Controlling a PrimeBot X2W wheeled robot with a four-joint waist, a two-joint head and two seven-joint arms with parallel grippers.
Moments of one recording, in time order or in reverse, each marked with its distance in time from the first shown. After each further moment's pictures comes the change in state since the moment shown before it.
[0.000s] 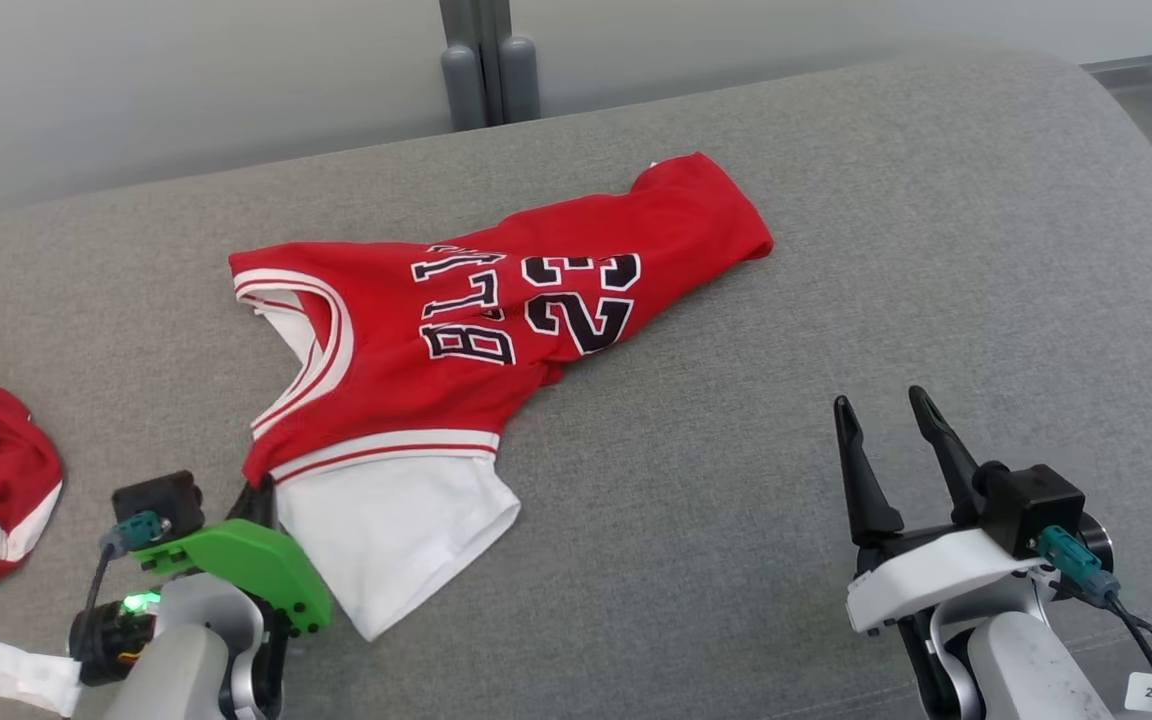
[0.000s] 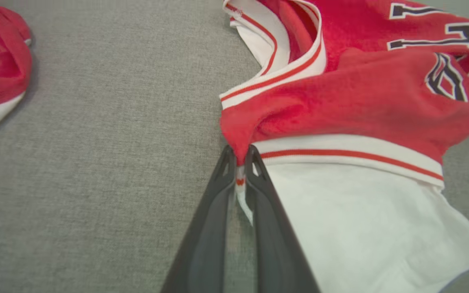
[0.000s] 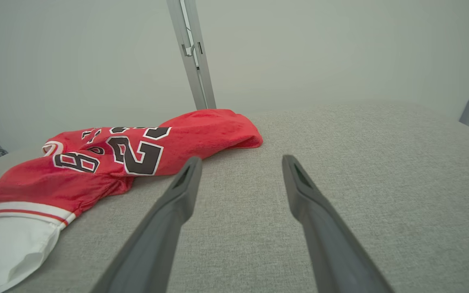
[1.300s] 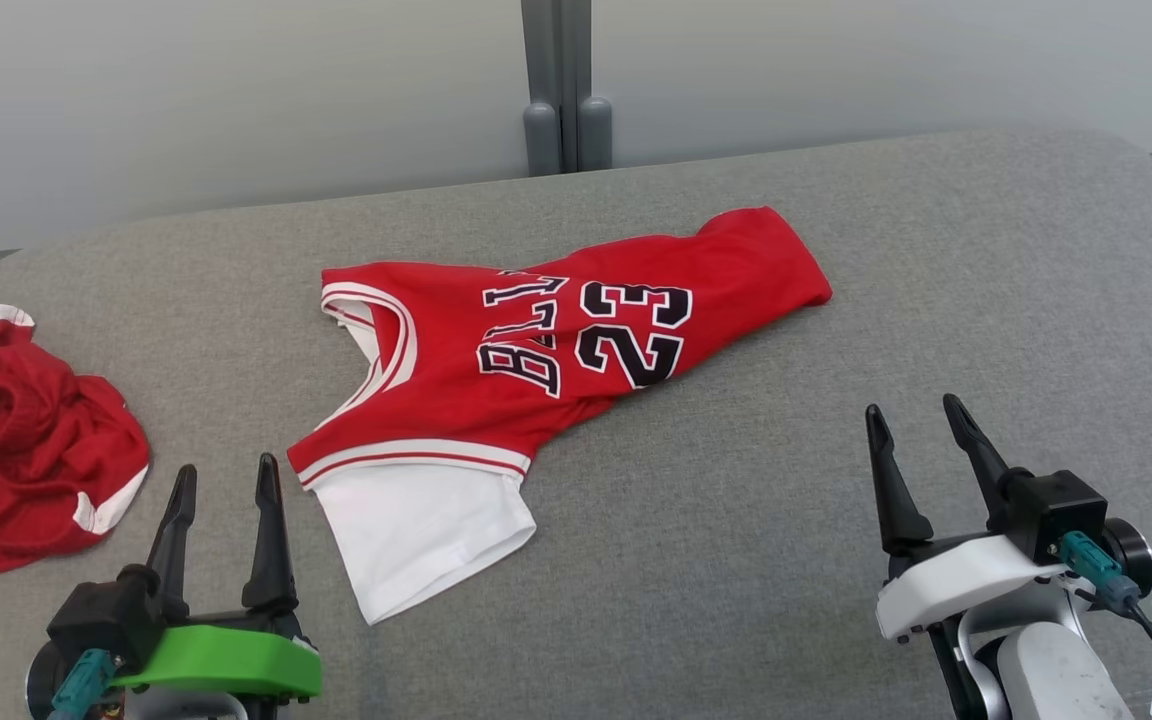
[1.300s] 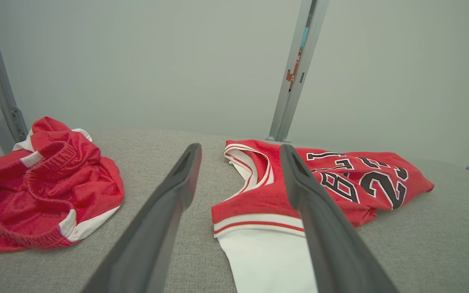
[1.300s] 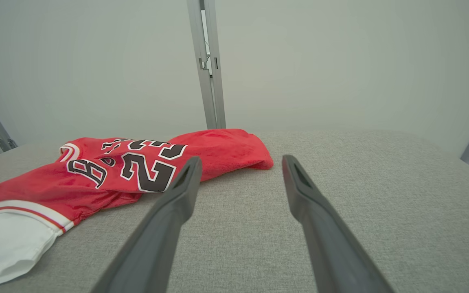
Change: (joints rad) left arm 0.289 -0.076 0.212 -0.452 0.246 -0.161 -0.254; right arm 0.034 0.000 -0.065 -0.041 -0.082 0.000 0.043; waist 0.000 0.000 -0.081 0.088
